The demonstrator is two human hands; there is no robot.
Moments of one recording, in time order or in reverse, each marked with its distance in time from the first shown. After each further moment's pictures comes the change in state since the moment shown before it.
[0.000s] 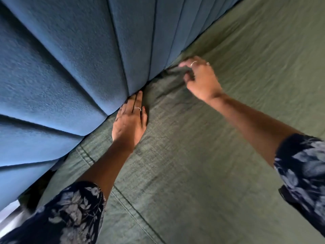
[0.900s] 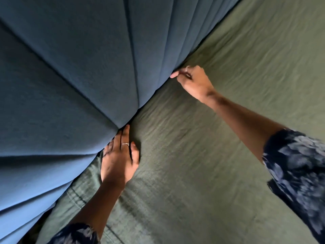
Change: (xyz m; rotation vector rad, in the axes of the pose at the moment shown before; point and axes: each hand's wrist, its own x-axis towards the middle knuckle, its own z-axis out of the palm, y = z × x) left_hand 0.005 -0.007 0.002 0.056 -0.098 -0.062; right_hand 0.063 0.033 -0.006 0.305 -0.039 0.269
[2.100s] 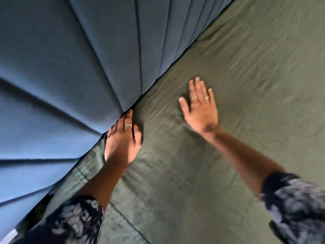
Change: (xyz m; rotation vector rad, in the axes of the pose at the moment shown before) left_hand 0.000 -0.009 0.010 0.002 0.127 0.075; right_hand -0.112 0.038 0.052 -0.576 0.185 0.035
